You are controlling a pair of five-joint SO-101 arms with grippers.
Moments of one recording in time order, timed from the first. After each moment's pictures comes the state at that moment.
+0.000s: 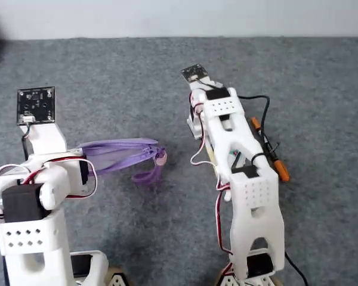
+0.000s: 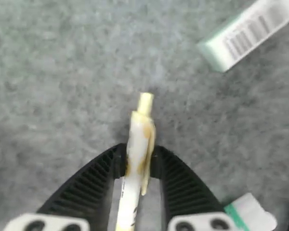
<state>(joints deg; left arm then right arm) -9.1 -49.0 27.0 90.8 5.6 -15.5 47.3 -32.2 73.7 11.0</state>
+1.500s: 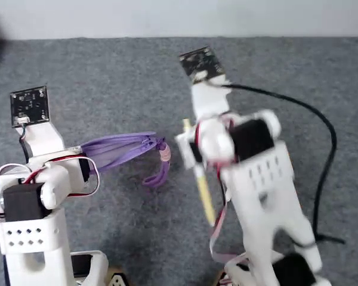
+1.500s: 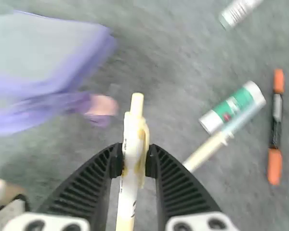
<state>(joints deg) -9.0 -48.9 27.0 90.8 11.9 -32.1 -21.9 -10.6 99.8 -4.3</state>
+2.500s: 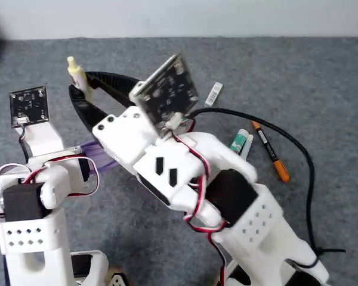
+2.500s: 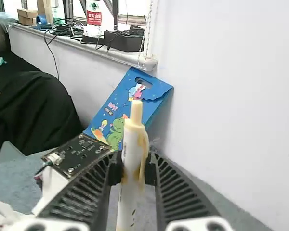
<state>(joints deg) -9.0 -48.8 27.0 90.8 12.1 -51.2 -30.3 1.2 37.0 3.0</state>
